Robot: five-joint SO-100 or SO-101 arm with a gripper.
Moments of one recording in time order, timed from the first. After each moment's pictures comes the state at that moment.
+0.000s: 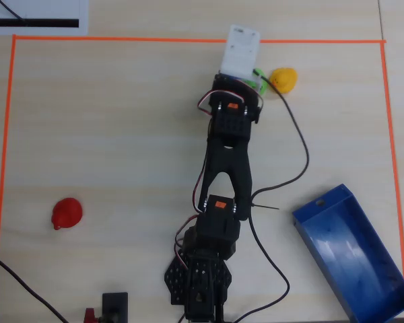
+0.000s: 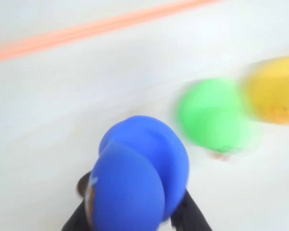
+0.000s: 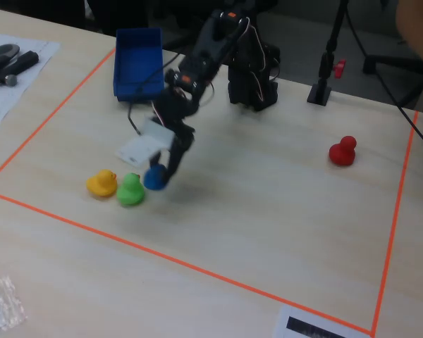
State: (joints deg) arm 16.7 81.5 89.1 41.2 -83.2
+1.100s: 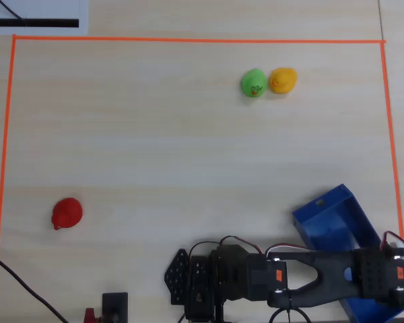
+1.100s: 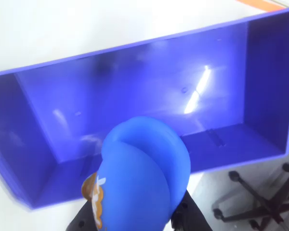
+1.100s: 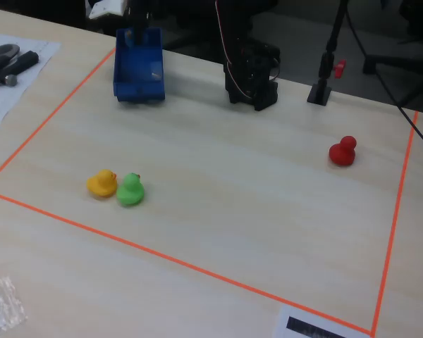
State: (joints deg) arm 93.9 84.3 74.8 80.4 -105.2
